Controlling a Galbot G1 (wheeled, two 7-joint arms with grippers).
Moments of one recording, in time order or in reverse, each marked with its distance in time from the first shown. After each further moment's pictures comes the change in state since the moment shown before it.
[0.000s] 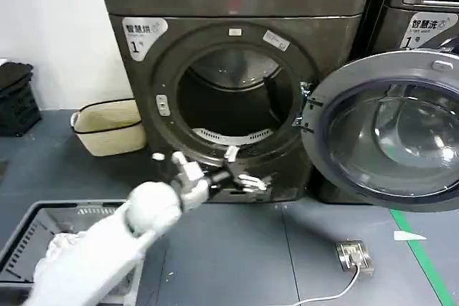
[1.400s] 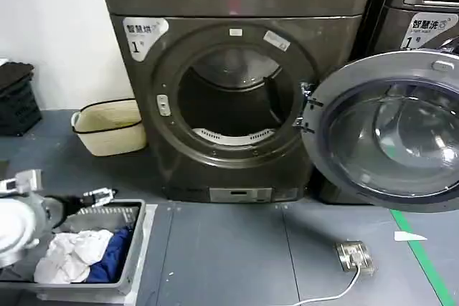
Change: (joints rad) left arm 0.537 0.429 -0.682 -0.068 -1.308 0.376 -1.107; right arm 0.059 -0.081 -0.154 0.058 0.030 -0.007 -0.023
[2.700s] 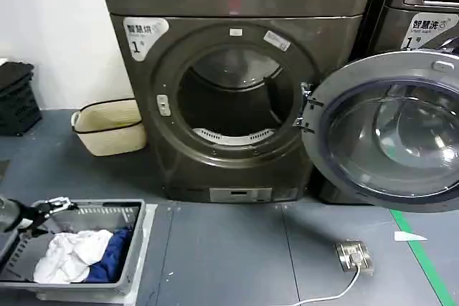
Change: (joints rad) left arm 0.018 0.059 -0.150 0.279 -0.528 0.000 -0.263; right arm -0.010 0.023 0.022 -0.009 0.043 0.056 -0.006
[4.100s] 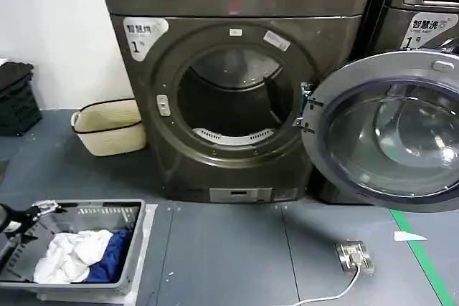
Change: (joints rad) left arm 0.015 -0.012 -0.033 0.093 -0.031 0.000 -0.009; right arm -0.005 0.000 0.005 -0.022 0.004 0.009 0.006
